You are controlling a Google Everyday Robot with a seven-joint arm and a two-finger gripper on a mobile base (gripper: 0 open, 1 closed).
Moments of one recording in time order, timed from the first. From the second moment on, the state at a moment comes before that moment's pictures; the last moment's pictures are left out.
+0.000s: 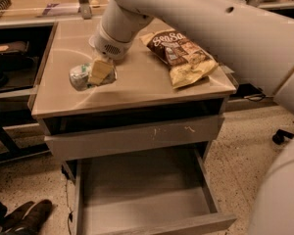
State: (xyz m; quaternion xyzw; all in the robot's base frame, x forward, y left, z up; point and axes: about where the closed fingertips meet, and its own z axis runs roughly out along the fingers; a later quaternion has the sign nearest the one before) arm 0.627 0.117 0.897 -0.68 0.67 0.08 0.29
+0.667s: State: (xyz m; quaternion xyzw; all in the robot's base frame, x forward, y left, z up) arm 0.645 0.157 0.879 -0.70 0.64 0.11 0.28
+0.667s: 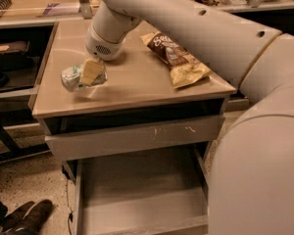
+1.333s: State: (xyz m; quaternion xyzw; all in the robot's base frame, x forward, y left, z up) arm 0.664 0.166 0.858 -0.70 0.65 0.13 0.28
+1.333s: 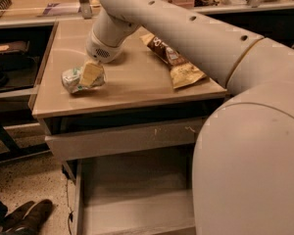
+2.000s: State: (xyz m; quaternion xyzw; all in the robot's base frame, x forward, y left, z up) arm 0.675 0.166 0.850 -0.69 0.65 0.14 0.29
